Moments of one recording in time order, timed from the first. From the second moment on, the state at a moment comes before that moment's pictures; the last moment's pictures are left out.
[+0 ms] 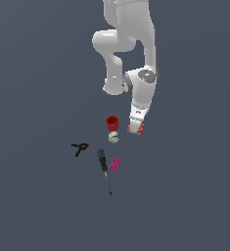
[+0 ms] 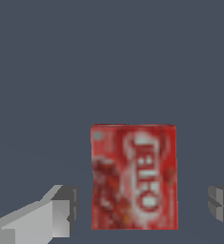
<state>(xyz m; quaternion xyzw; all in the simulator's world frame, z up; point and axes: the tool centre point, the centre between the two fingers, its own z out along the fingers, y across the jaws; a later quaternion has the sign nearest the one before) -0.148 0.124 0.061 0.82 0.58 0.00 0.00</state>
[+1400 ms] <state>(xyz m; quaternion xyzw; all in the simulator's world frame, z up) -0.149 0.124 0.016 0.82 0.58 0.00 0.00</state>
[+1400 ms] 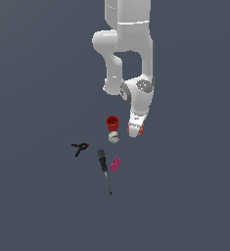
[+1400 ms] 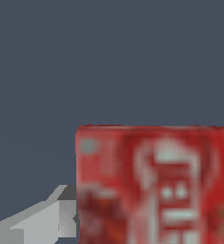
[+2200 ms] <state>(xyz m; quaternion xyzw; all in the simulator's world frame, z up) -0.142 0.088 0.051 0.82 0.58 0.00 0.00</state>
